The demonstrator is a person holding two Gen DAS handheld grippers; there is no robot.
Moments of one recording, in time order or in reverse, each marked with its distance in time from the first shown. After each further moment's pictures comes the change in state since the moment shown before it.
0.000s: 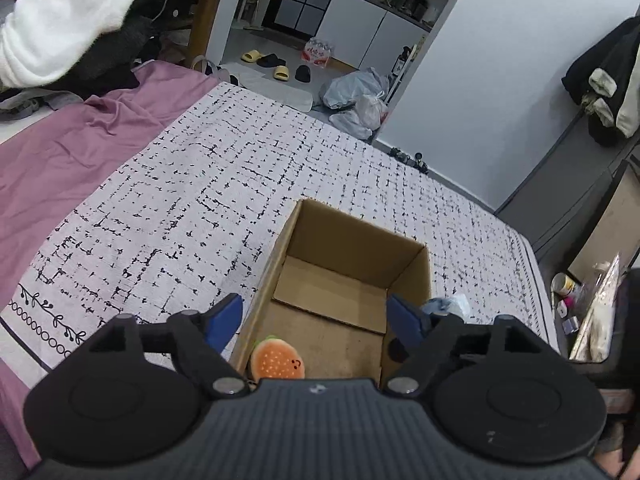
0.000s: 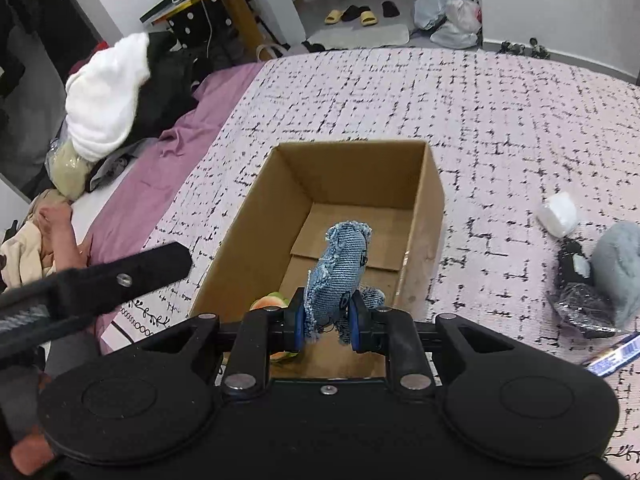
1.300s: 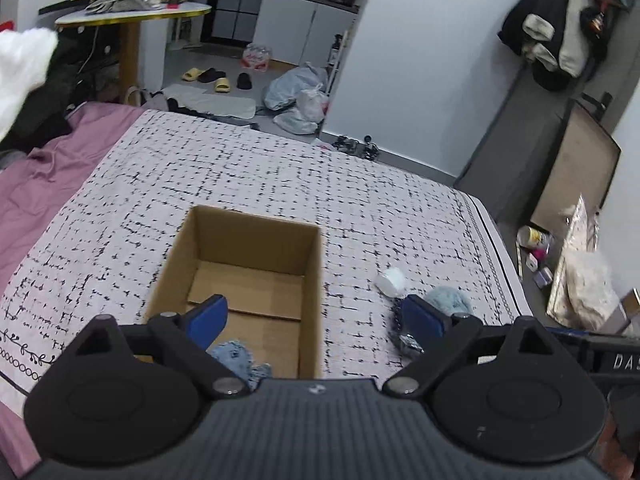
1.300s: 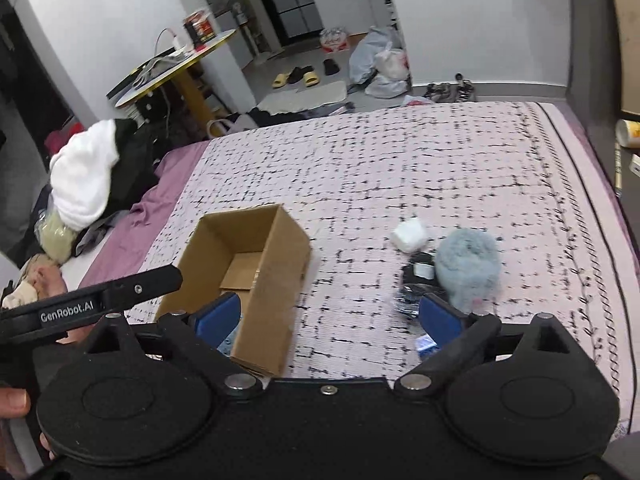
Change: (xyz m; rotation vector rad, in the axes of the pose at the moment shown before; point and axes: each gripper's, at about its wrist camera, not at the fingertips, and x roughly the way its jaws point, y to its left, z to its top) left arm -0.013 -0.104 -0.023 0.215 0.004 -0.056; right arm -0.137 -0.103 -0.031 0.119 -0.187 -0.081
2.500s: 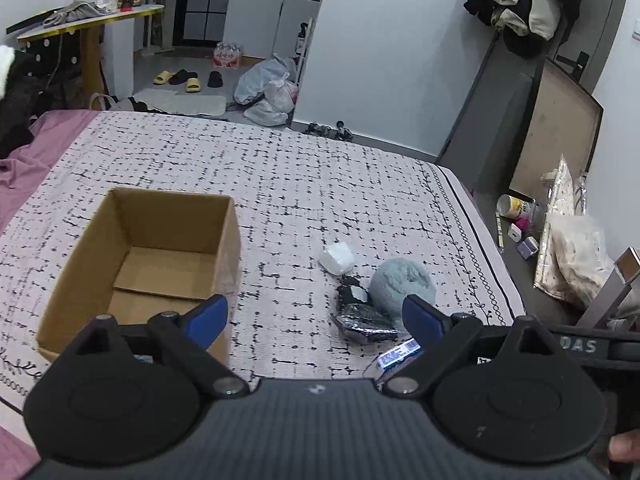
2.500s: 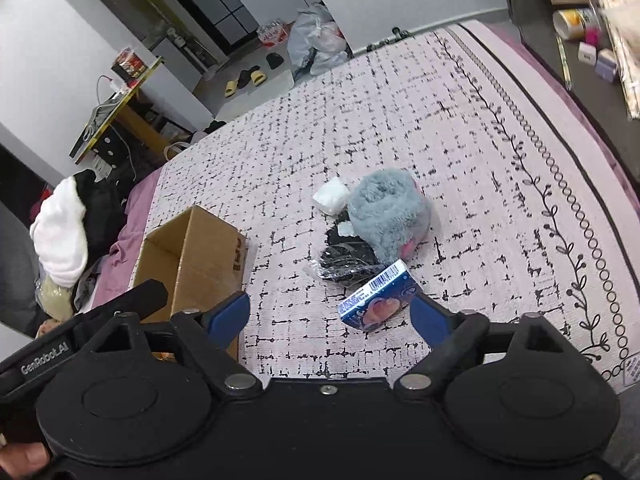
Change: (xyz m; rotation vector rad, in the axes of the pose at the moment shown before) left arm 0.039 -0.074 -0.031 0.072 0.012 -0.024; right arm 0.020 -0.103 -0.036 0.279 0.047 0.027
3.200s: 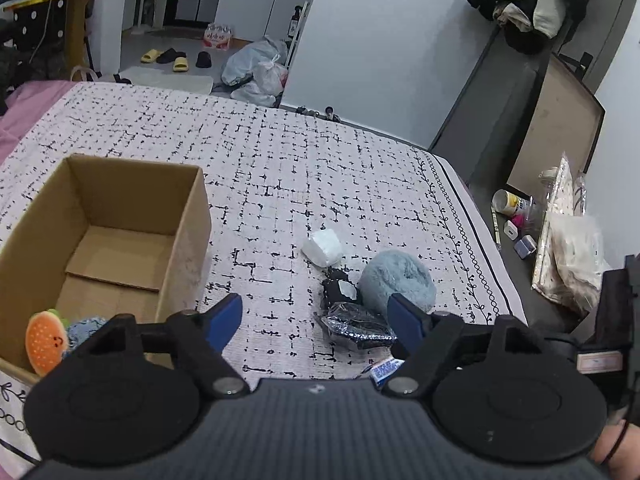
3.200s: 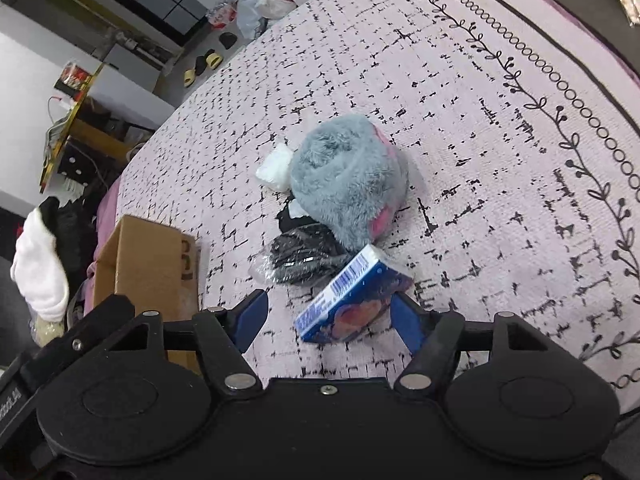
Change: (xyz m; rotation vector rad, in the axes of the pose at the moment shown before) left arm 0.055 0.003 -0.006 -0.048 0.037 -0.054; right arm 0.080 -0.037 0.005 0.186 0.102 -0.014
